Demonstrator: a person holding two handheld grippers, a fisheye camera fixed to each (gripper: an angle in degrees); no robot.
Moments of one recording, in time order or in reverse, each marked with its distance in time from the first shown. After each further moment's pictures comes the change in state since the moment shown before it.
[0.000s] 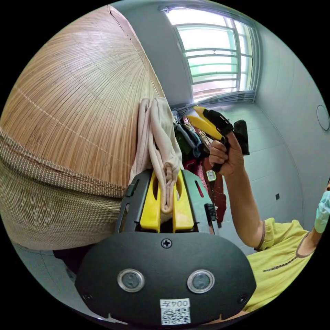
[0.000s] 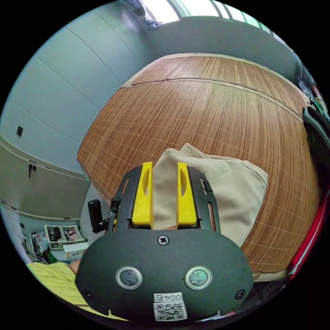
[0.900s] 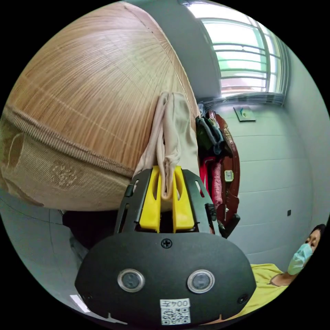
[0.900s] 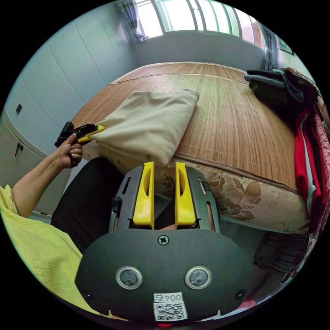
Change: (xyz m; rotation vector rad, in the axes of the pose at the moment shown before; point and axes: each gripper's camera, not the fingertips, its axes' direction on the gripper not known) left arm 0.051 0.012 -0.002 -0.063 -0.193 -0.144; right arm 0.084 0.341 -0.080 0.129 0.230 0.051
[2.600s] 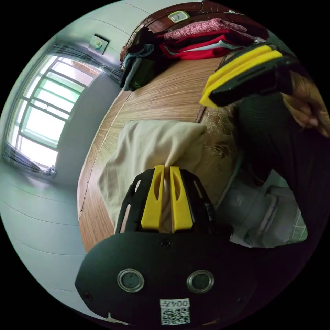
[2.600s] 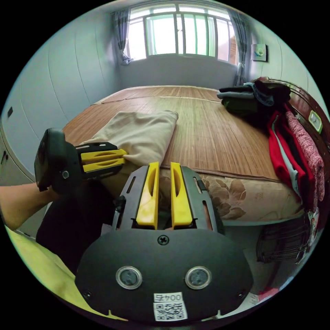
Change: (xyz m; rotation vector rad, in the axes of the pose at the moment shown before) left arm 0.497 0.330 0.318 -0.240 -1.075 1.540; right arm -0.067 0.033 -0.005 0.174 0.173 0.084
